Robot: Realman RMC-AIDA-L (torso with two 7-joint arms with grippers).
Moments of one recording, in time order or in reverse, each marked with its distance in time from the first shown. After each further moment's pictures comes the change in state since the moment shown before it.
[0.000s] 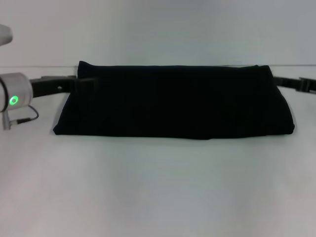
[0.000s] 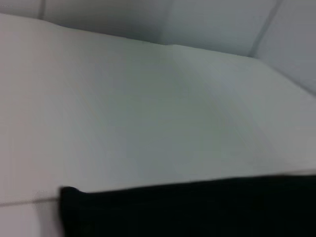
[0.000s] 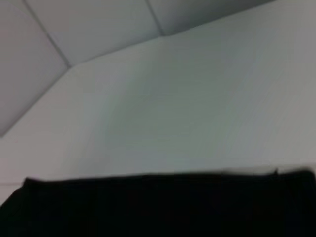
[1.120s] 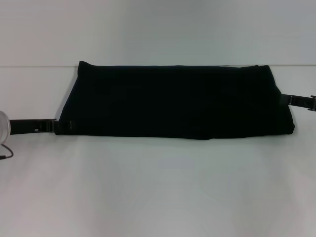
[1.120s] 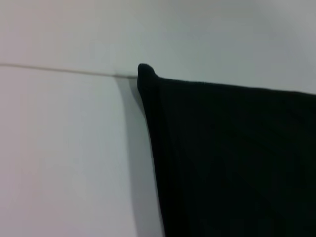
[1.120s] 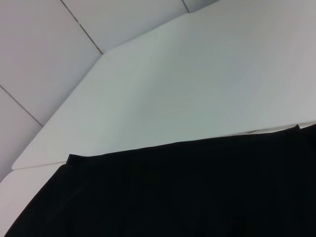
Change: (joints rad) left arm 0.103 0.000 0.027 0.061 0.209 0.052 -0.203; right arm -0.086 -0.016 0.039 -0.031 0.005 -0.205 0.005
